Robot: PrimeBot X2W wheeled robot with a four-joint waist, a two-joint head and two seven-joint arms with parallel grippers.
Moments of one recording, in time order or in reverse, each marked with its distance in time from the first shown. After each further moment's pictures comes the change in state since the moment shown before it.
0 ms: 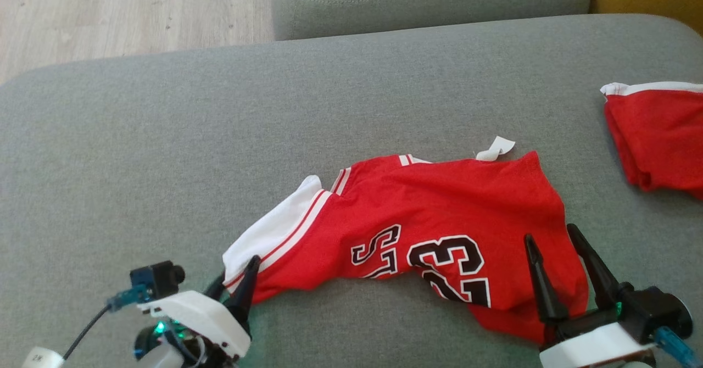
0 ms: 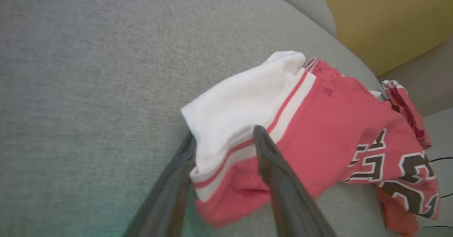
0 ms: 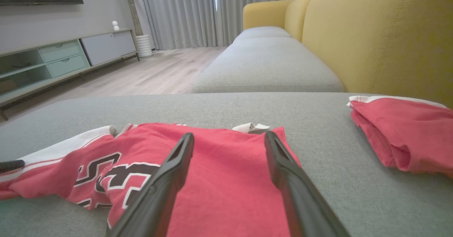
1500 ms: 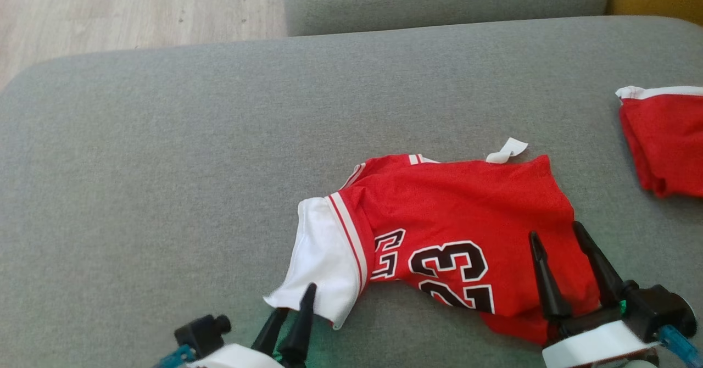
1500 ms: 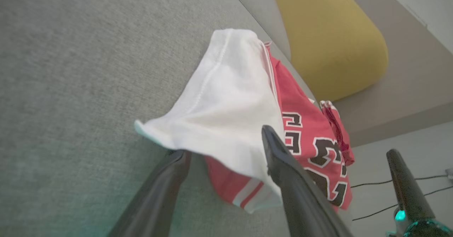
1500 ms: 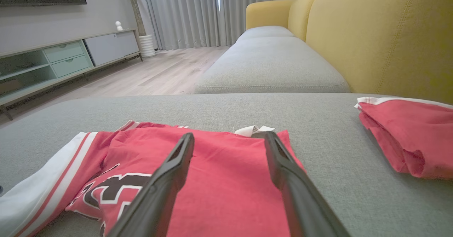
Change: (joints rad) left arm 0.172 -0.161 -0.008 -0.110 -0.005 -0.079 -0.173; right arm -0.004 0.007 -0.017 0.001 0.000 0.000 0.000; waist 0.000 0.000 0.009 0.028
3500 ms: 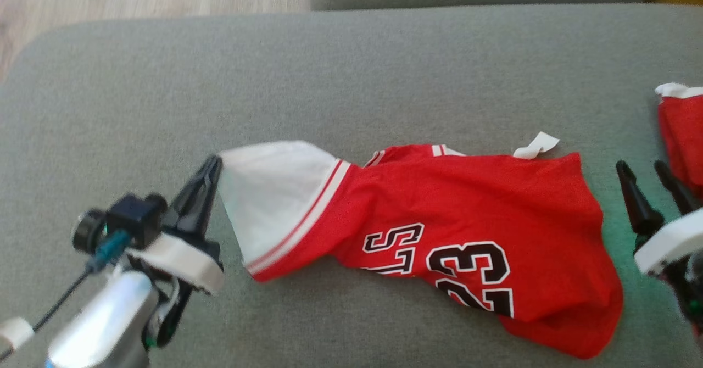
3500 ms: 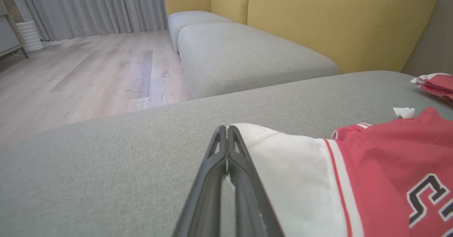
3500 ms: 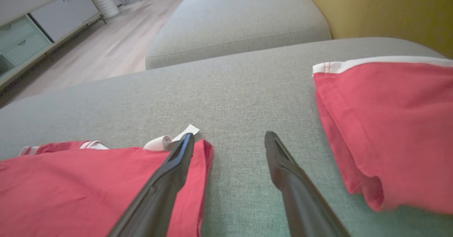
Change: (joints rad) left arm -0.330 0.266 0.035 -0.004 0.496 0.135 -0.015; right arm -0.312 -0.320 0.055 0.281 0.491 0.000 0.250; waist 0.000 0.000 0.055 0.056
